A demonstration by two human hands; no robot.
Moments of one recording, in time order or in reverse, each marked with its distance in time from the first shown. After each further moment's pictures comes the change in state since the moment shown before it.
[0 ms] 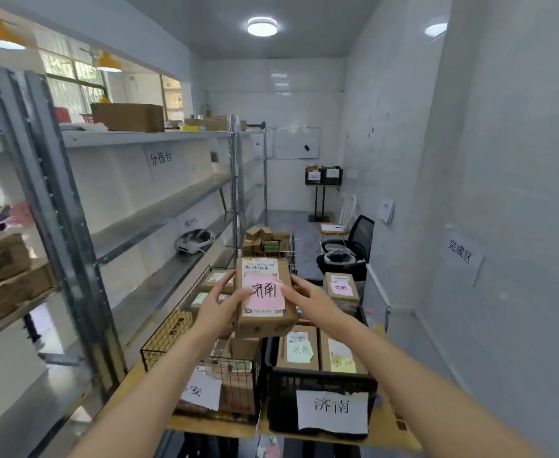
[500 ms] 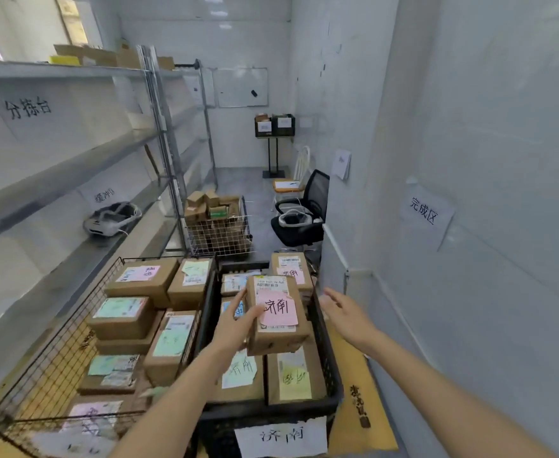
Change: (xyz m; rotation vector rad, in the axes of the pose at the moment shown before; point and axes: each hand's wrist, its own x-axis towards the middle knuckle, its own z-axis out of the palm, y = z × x) left_hand 0.202 -0.117 0.204 0.095 -0.160 -0.296; right_hand 0.102 0.199 -0.192 -0.221 0.337 0.211
